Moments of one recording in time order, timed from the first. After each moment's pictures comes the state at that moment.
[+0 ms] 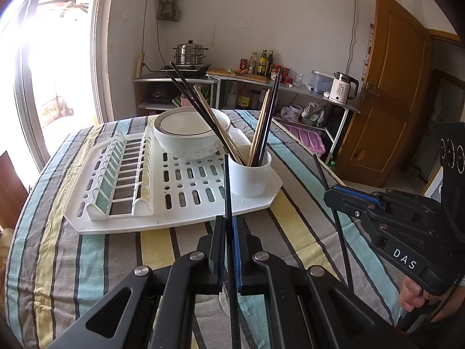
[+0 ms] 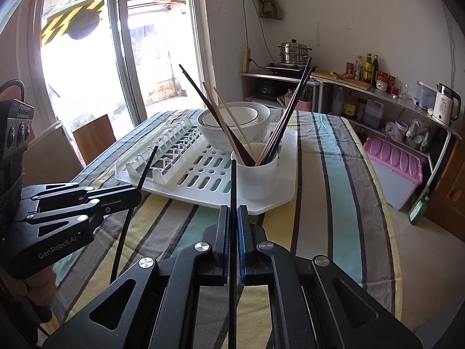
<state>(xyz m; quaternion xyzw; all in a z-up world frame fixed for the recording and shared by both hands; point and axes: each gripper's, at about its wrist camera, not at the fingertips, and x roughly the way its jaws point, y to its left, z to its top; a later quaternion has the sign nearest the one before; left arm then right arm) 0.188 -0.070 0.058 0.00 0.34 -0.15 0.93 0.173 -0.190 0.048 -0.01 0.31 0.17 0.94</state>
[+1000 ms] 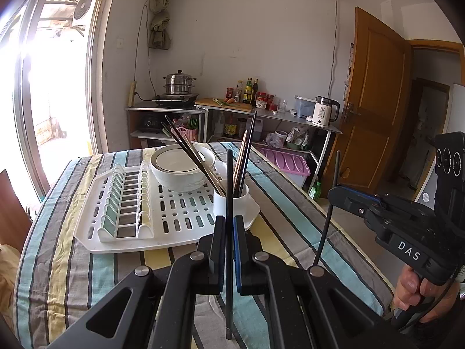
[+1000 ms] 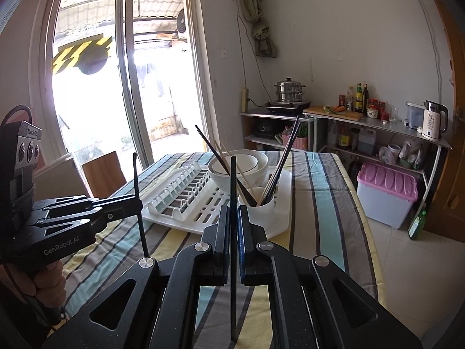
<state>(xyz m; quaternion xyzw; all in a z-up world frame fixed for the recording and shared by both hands) 0.146 -0.062 0.104 -0.01 0.28 -0.18 0.94 0.125 -0.200 0.089 0.02 0.23 0.16 0.96</state>
